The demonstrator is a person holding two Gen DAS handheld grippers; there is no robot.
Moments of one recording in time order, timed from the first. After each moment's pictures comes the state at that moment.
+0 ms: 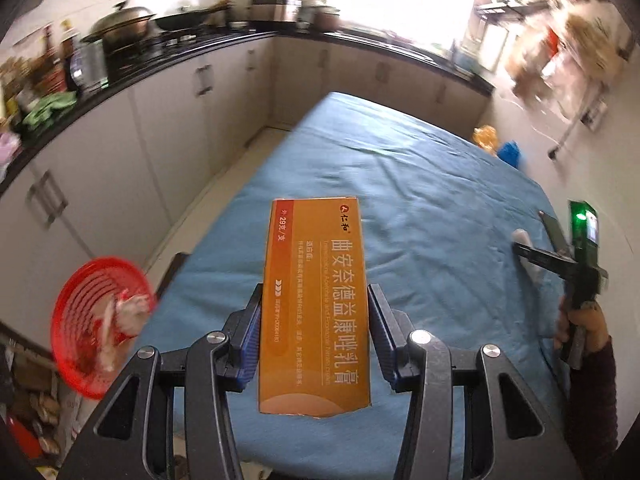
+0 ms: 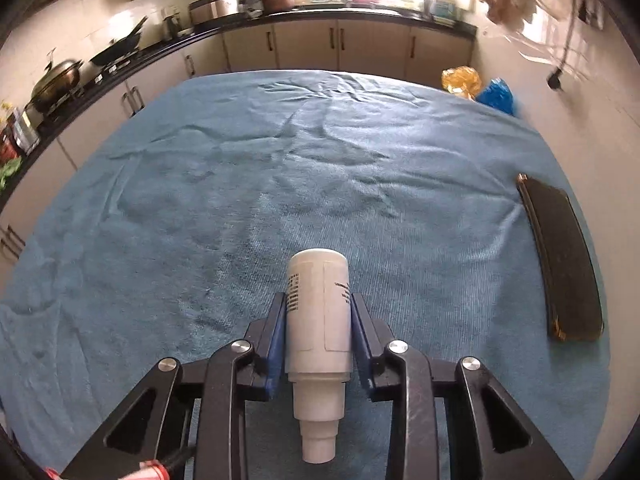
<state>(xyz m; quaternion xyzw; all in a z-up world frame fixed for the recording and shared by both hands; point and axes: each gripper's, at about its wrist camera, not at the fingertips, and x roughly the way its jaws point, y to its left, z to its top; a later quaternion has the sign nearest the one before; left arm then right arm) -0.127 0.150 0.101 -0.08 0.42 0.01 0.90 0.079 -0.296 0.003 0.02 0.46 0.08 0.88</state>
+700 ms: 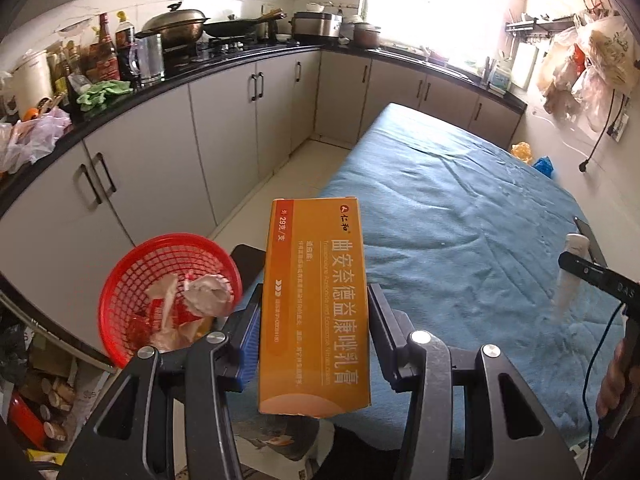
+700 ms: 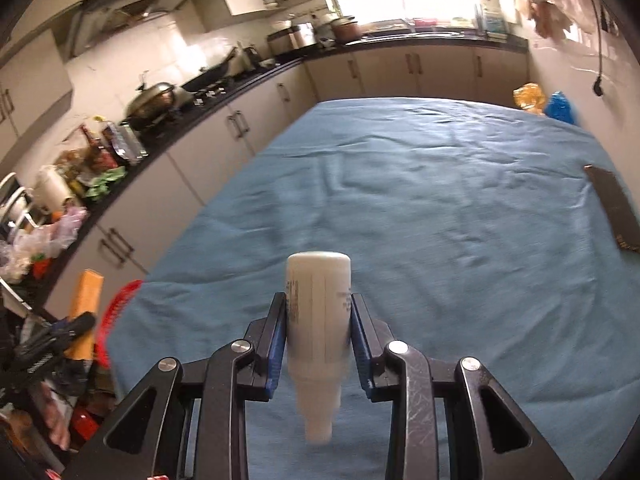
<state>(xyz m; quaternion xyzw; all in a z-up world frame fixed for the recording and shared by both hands) -0.182 0.217 0.081 -0.08 0.39 0.07 0.91 -0.056 -0.163 0.063 0.09 0.40 0.21 0.89</state>
